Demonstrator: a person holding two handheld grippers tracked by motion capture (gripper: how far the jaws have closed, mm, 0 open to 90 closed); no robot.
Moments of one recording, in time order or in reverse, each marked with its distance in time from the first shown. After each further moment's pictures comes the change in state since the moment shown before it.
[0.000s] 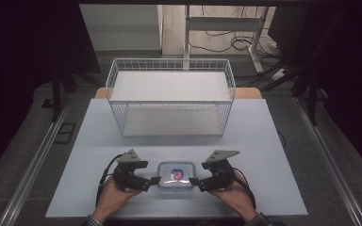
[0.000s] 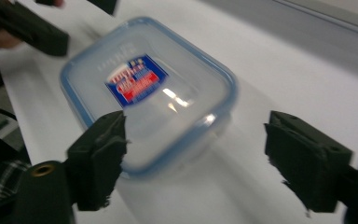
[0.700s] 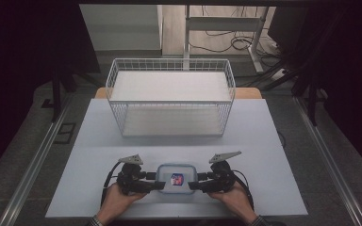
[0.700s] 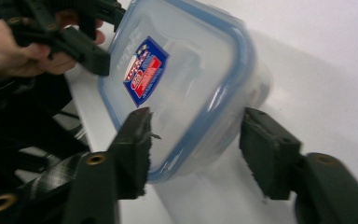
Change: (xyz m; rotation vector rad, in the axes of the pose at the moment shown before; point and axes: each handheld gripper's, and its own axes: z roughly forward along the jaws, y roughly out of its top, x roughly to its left) left arm 0.000 -0.015 0.000 0.023 -0.196 -0.111; right arm -0.011 -0.017 0.004 0.031 0.226 0.157
